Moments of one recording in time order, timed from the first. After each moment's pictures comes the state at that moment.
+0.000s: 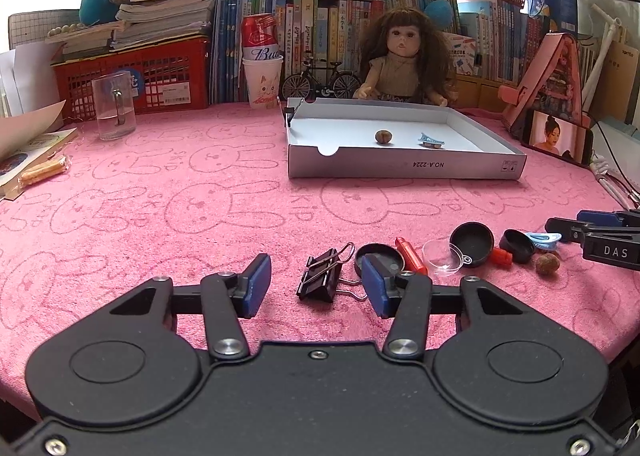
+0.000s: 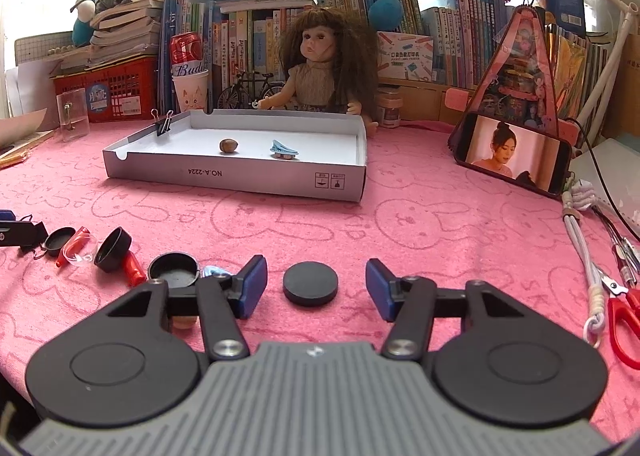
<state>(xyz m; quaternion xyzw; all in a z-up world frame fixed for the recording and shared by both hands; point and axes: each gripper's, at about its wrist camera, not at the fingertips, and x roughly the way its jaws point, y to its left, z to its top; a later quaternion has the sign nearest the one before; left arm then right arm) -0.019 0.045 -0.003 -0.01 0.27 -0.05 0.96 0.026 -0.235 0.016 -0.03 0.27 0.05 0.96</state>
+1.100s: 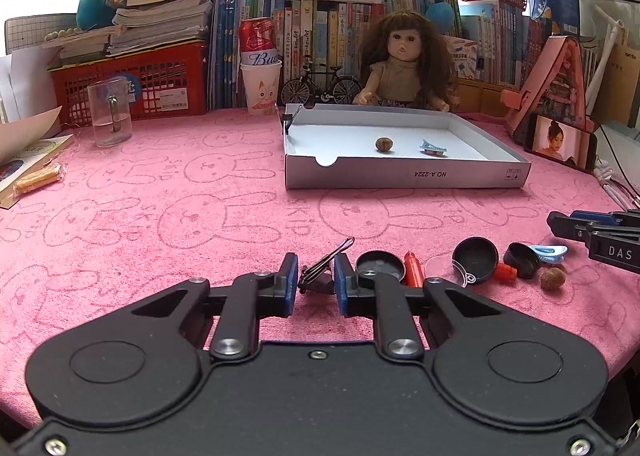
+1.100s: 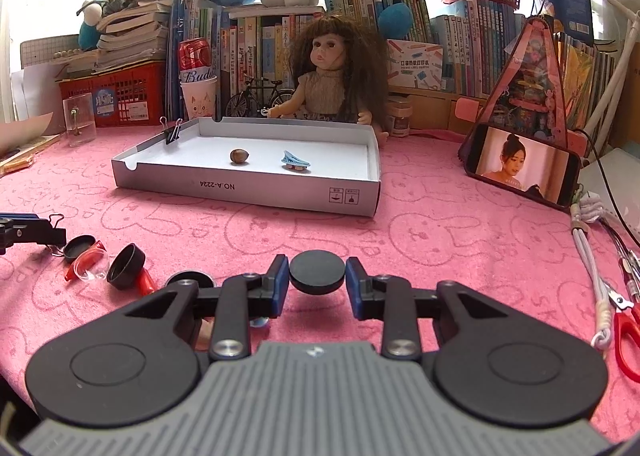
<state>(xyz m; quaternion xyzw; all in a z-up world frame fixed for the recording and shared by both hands) -0.004 0.040 -0.001 0.00 0.27 -0.04 0.96 0.032 -0.224 0.023 -0.03 0.26 0.06 0.96</state>
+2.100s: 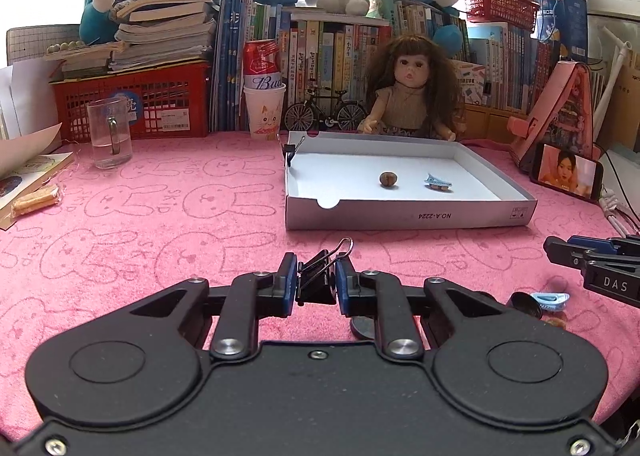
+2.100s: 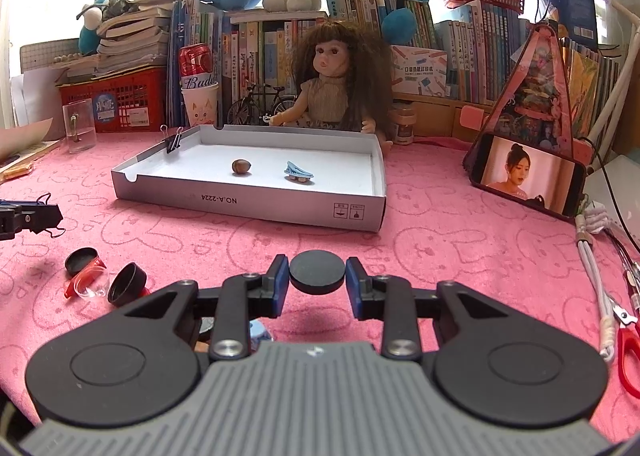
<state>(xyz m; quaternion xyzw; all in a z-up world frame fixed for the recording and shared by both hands) 0.018 0.040 0.020 -0.02 0.24 -0.04 0.97 0.045 -0.219 0.030 -0.03 0.26 0.06 0.96</state>
